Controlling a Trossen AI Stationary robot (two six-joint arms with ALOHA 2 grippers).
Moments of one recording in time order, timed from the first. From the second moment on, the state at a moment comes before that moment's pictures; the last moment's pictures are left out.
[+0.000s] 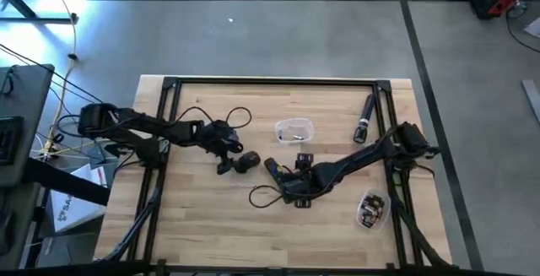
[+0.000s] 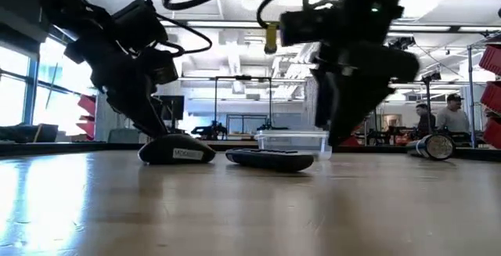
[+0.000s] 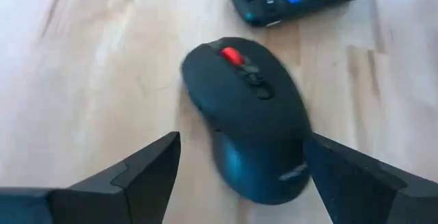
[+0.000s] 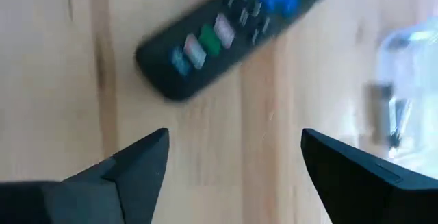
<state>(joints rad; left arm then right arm) 0.16 1.39 0.46 0.08 0.20 -0.08 0.35 1.94 1.33 -0.79 0.36 0.31</state>
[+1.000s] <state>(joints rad) -0.01 1.26 0.46 0.06 0.13 -0.17 0.27 1.78 1.20 -0.54 0.41 0.22</state>
